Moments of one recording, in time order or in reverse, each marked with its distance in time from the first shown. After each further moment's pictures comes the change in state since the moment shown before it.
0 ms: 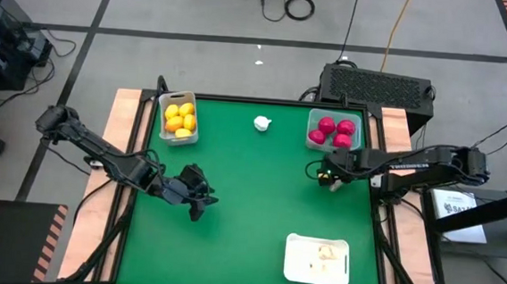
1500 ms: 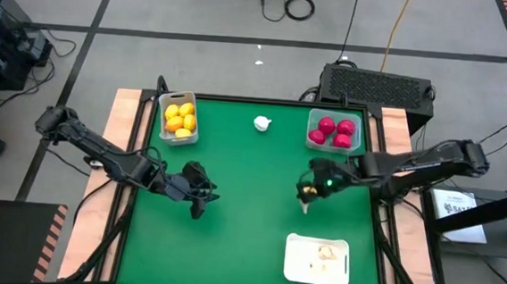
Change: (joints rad) left arm 0.040 0.000 0.000 0.011 0.000 0.154; right arm 0.288 -0.002 0.329 0.208 -0.277 0.075
